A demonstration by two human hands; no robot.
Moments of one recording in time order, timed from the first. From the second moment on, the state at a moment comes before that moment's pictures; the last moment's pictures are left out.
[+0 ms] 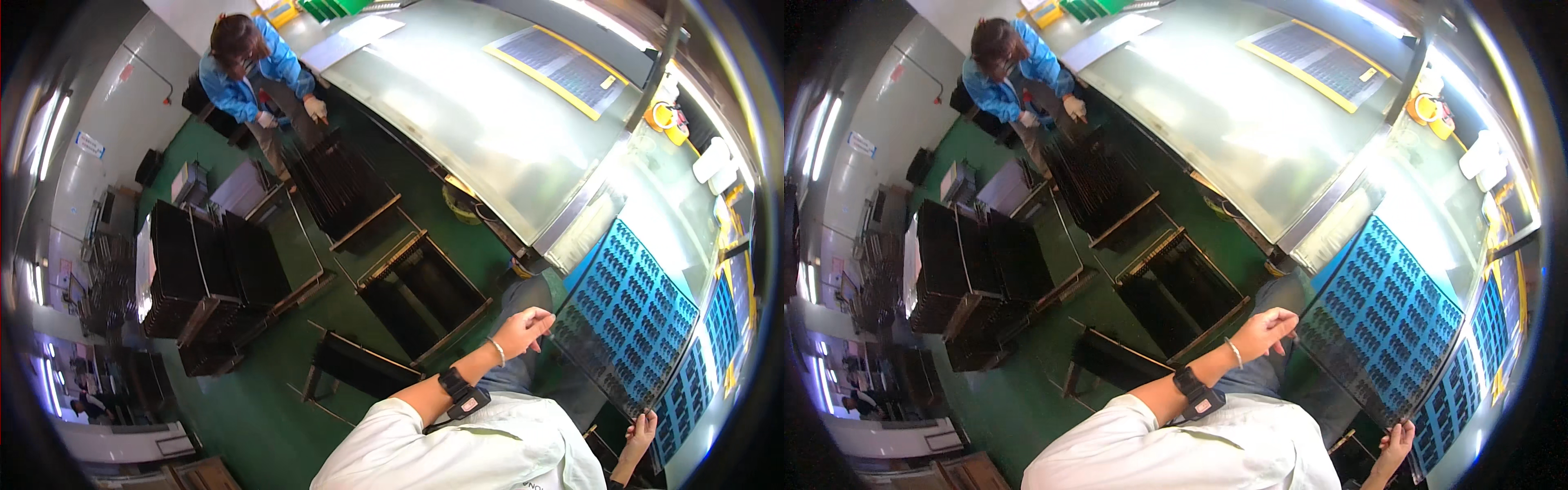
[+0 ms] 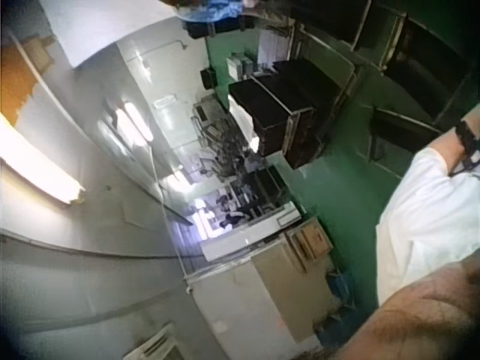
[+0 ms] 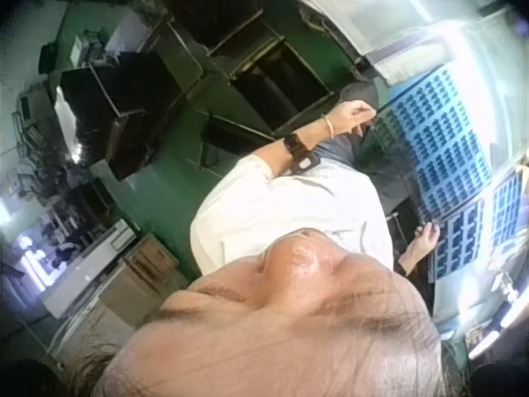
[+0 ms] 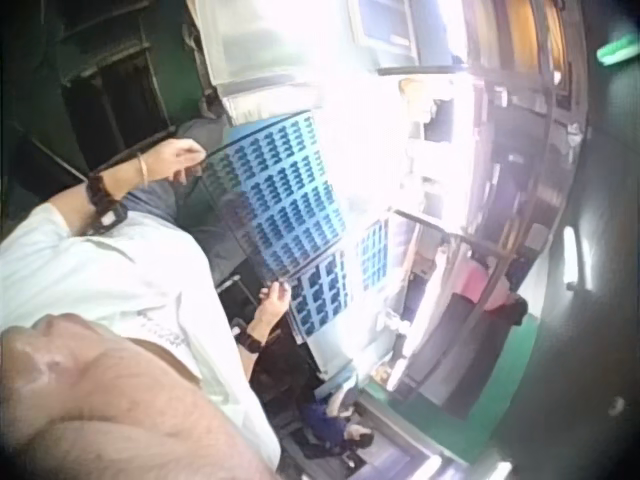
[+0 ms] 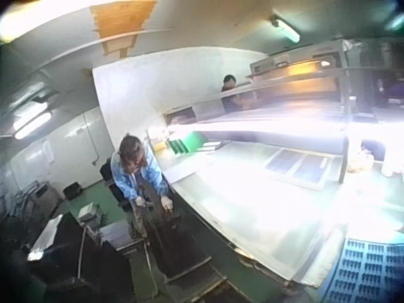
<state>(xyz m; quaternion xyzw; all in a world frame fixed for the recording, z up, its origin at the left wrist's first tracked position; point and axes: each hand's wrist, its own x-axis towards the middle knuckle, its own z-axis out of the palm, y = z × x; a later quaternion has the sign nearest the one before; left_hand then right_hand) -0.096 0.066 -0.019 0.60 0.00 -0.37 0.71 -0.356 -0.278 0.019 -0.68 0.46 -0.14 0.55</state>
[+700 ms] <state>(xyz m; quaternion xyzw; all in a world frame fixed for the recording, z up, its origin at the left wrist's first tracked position) 0.004 -0.027 0.003 0.74 -0.15 -0.31 0.58 -0.320 -0.239 0.017 -0.59 0.43 -0.21 0.65</state>
